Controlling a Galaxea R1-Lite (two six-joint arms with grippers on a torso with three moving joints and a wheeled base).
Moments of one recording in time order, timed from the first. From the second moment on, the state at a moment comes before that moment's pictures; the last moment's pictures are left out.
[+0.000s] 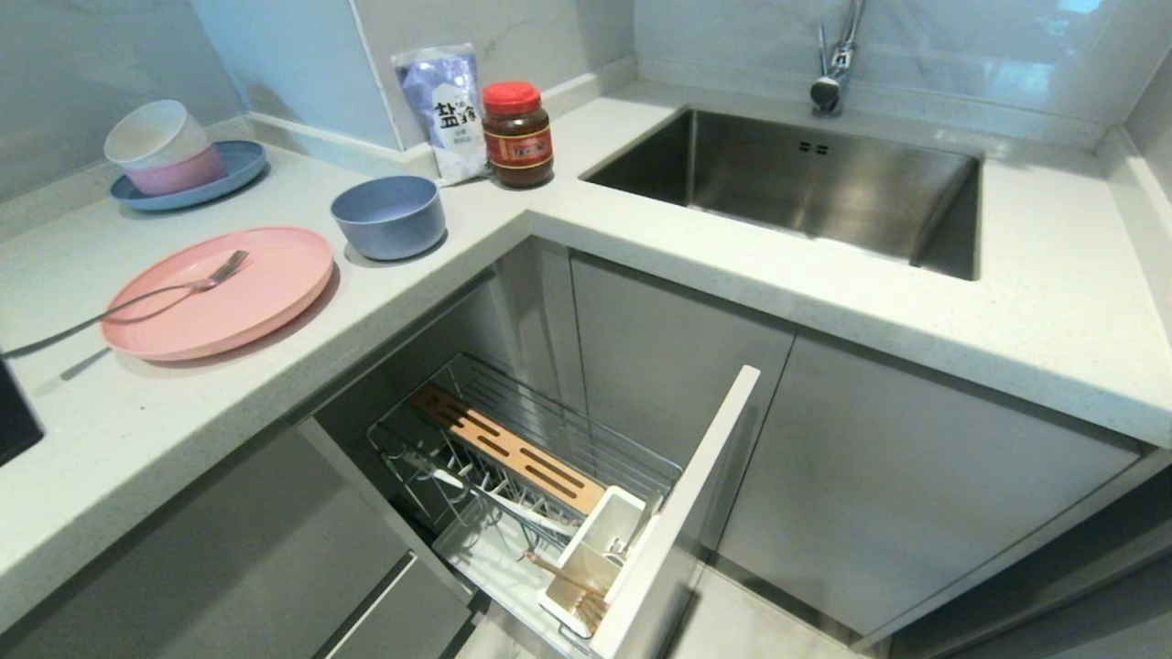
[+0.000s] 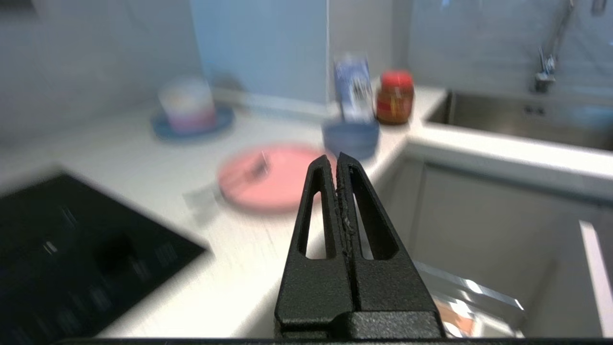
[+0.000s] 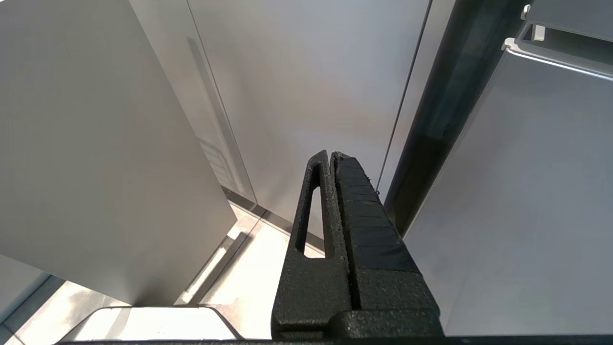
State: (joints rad) left arm 0.00 0.20 -0.67 0.05 0.02 0.08; right arm 0.01 0.00 0.00 0.00 0.00 0.02
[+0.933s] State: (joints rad) left arm 0.27 1.06 -1.40 0.07 0.20 0.10; right arm 0.01 0.00 0.00 0.00 0.00 0.02
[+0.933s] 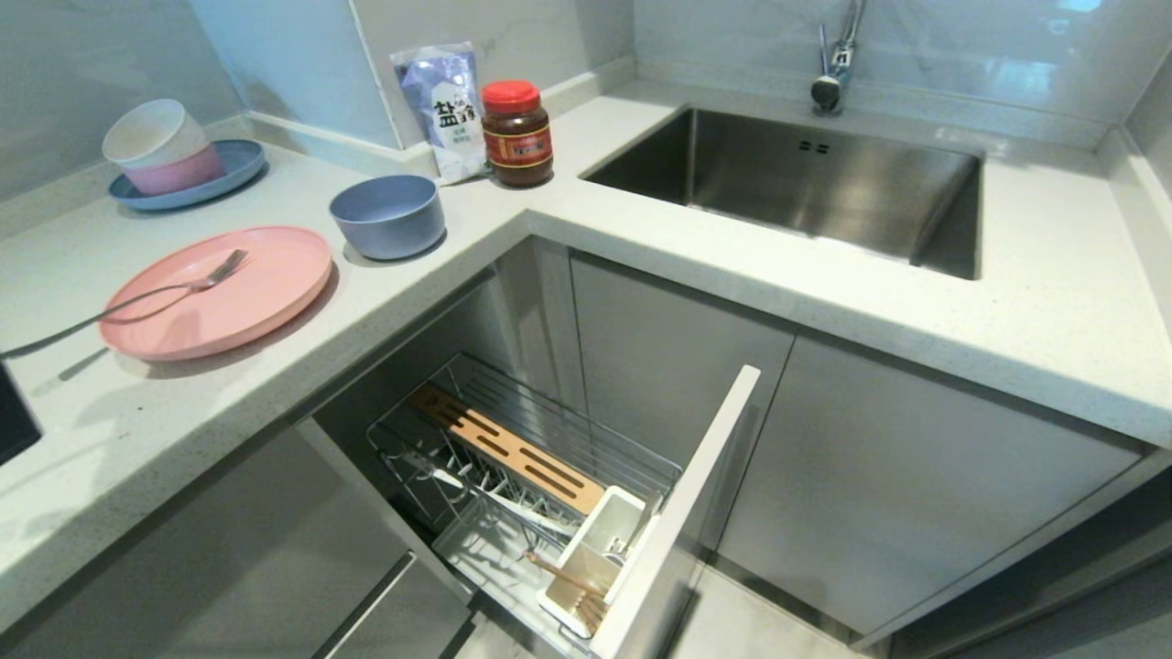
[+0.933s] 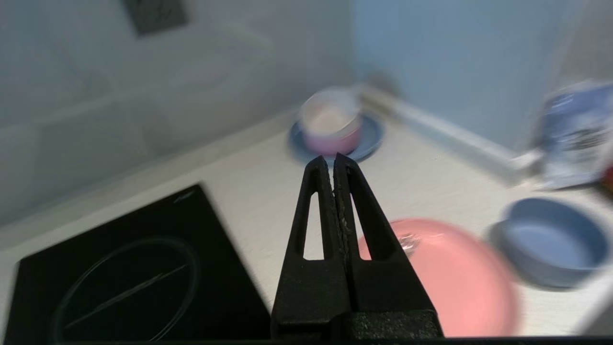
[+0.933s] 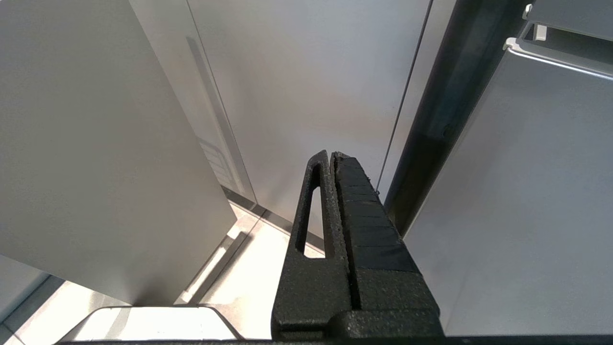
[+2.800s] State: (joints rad) left arm 0.49 1.59 -1.65 0.65 -0.34 0.38; right arm 0.00 0.00 0.00 0.00 0.00 0.02
